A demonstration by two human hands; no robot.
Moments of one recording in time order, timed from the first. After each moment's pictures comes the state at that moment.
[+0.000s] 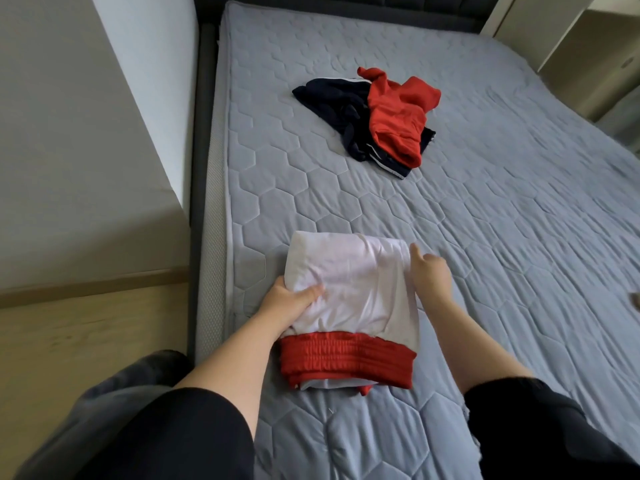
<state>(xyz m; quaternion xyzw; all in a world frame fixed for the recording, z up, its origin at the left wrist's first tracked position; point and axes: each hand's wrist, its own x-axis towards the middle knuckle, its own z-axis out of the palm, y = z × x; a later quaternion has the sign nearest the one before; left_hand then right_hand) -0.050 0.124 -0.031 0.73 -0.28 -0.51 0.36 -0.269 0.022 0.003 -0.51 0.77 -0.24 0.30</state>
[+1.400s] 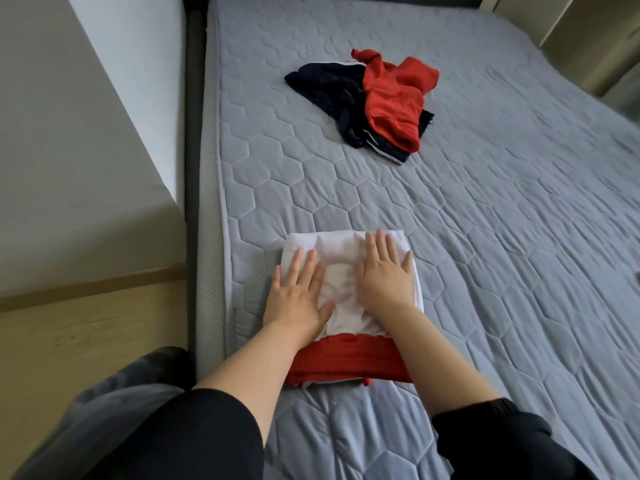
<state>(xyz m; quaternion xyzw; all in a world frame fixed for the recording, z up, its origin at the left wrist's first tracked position) -0.068 0.135 -0.035 0.69 -0.71 -0.11 -0.05 -0.217 0.067 -0.019 -0.78 0.62 -0.03 0.11</state>
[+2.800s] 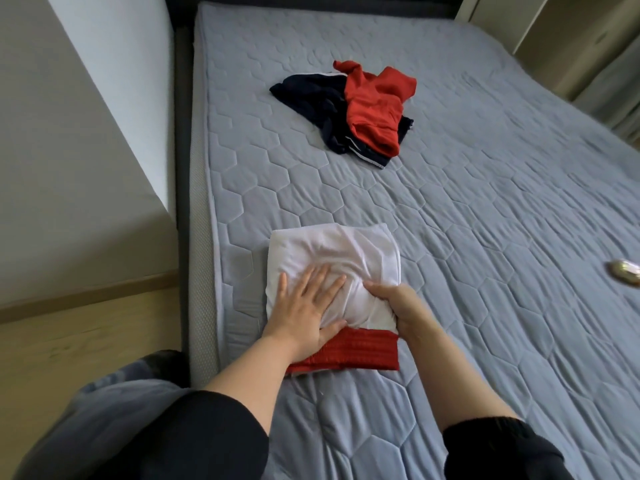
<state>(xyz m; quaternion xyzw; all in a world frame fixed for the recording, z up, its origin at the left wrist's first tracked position) -0.086 0.156 -0.027 0.60 -0.79 -0.11 -0.01 -0.269 0.100 0.008 -0.29 0.62 -0.30 0.66</state>
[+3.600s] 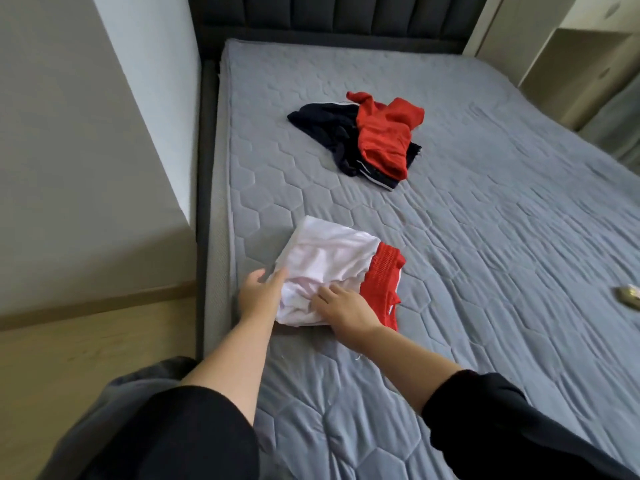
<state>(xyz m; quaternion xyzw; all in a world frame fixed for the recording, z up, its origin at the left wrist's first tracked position) -0.036 0.133 -0.001 0.79 -0.22 -0.37 0.44 -0.199 0.102 -0.016 -0.95 0.29 -0.05 -0.02</state>
